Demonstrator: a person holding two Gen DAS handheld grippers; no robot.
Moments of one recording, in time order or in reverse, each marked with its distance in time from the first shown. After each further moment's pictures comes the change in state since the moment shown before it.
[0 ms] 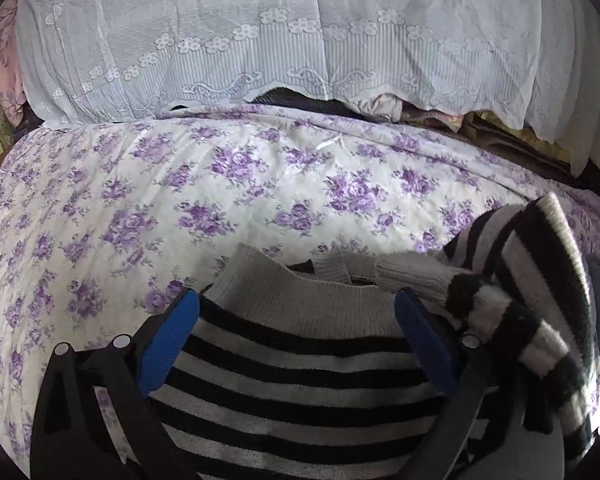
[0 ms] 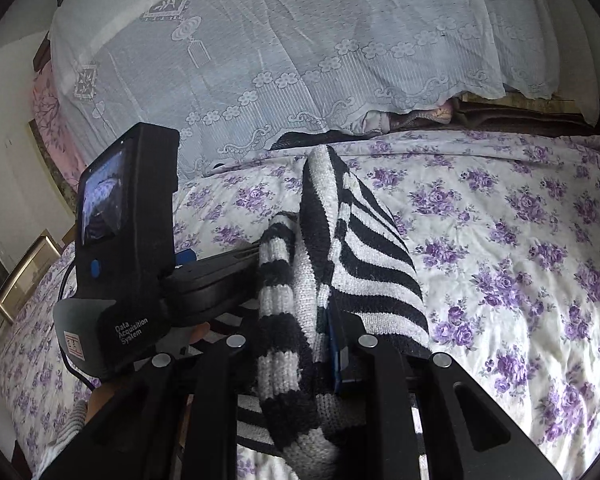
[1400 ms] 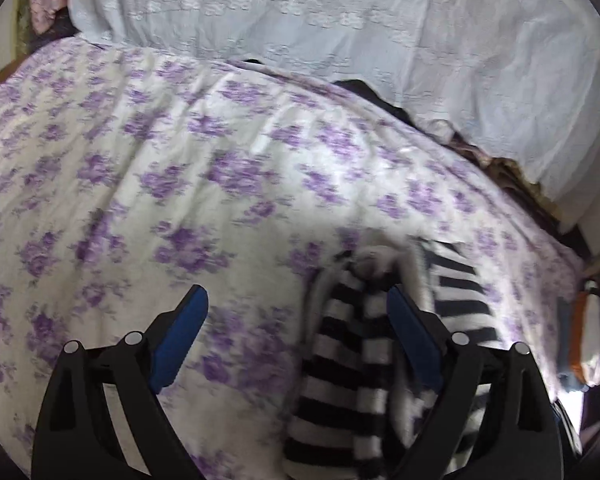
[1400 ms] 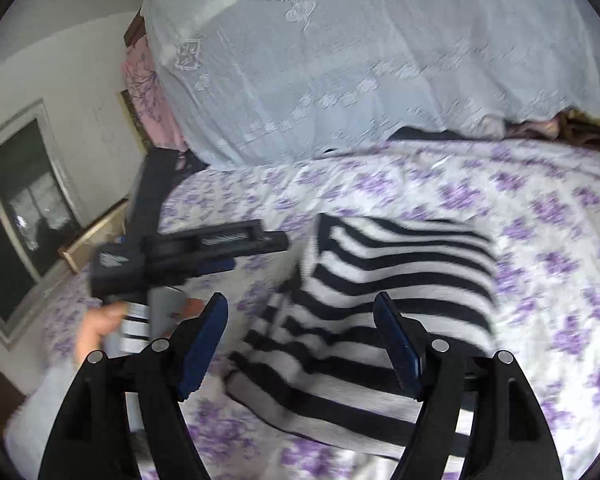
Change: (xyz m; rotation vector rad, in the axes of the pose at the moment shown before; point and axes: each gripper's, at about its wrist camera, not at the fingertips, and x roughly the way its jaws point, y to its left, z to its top) left arm -0.013 0.153 -0.026 -0.223 0.104 -0.174; right arm 0.011 0.062 -0.037 -0.171 -0.013 0.294
